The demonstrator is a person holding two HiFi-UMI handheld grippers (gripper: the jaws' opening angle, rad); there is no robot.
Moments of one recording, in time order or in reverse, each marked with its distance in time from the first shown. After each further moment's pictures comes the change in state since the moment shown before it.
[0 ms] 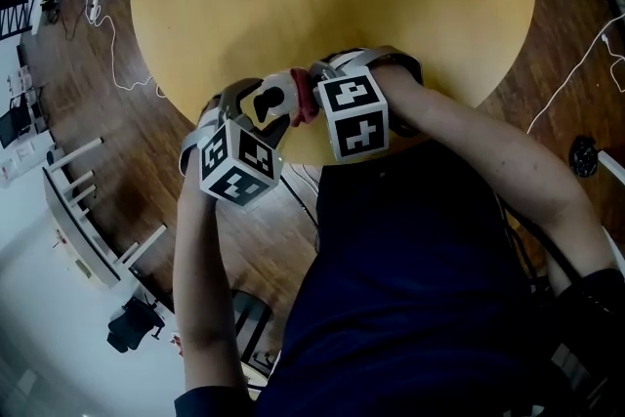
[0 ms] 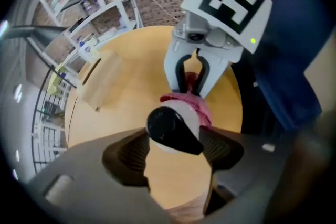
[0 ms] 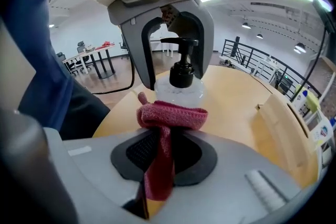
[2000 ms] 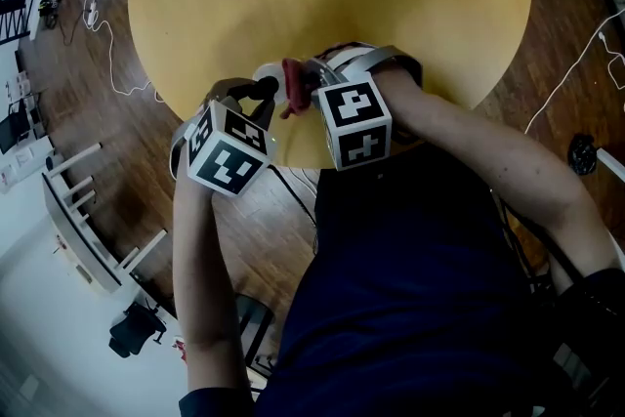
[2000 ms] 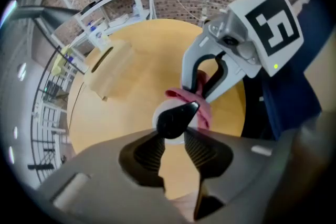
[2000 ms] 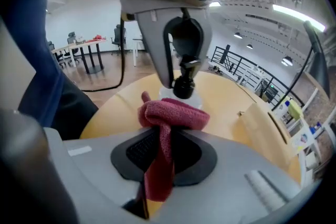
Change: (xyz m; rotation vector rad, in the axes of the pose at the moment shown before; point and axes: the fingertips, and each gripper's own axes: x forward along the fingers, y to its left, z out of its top) left arm -0.011 0.027 0.006 -0.148 0.075 -0.007; right arm -0.015 -0.022 0.008 -0.032 -0.015 -0.147
